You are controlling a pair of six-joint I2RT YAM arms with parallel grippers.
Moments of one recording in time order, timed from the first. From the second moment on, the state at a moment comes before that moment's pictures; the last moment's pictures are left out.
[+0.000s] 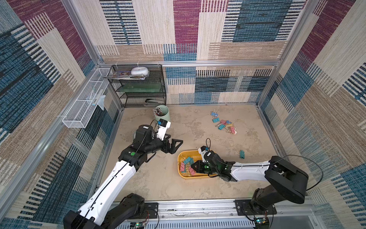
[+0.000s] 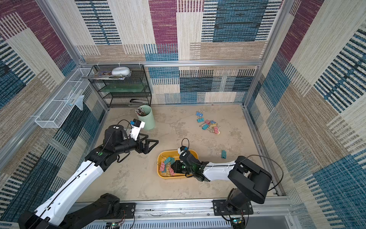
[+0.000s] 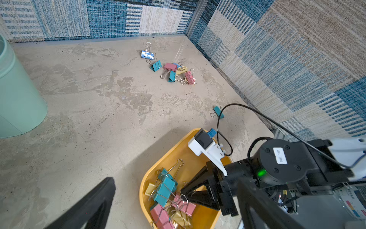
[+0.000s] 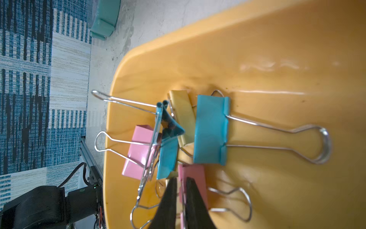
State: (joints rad) left arm -0.36 1.02 0.91 -0.39 0.52 -0.17; right arm 0.96 1.51 0.54 0.31 -0.14 0.96
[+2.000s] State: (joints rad) left arm -0.47 1.06 0.96 -0.35 0.47 -0.34; right arm 0.42 1.03 0.77 -0.48 0.32 0.61
